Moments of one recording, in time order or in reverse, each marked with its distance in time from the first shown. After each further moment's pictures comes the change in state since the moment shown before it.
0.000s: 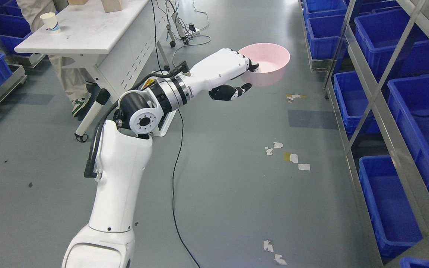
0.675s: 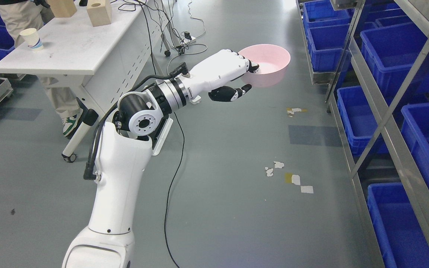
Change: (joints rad) left arm 0.007 0.000 0.002 -0.015 0.001 -0.004 0.000; right arm 0.000 0.000 0.000 0.000 0.000 0.000 0.000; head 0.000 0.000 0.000
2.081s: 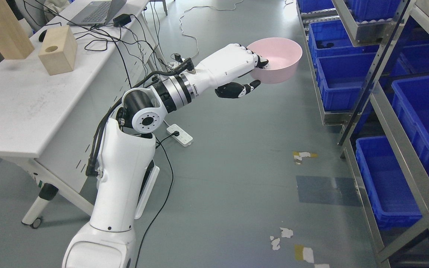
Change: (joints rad) left arm -0.022 0.000 -0.039 -0.009 0.033 -0.005 0.026; right arm 0.000 0.000 0.000 0.000 0.000 0.000 -0.001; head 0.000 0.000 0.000
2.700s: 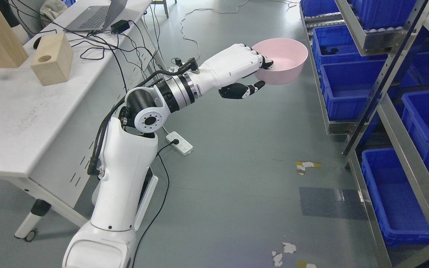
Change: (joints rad) left arm -0.008 0.000 -0.020 0.000 0.015 -0.002 0.000; right arm 0.001 0.000 0.000 0.000 0.000 0.000 0.000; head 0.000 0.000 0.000
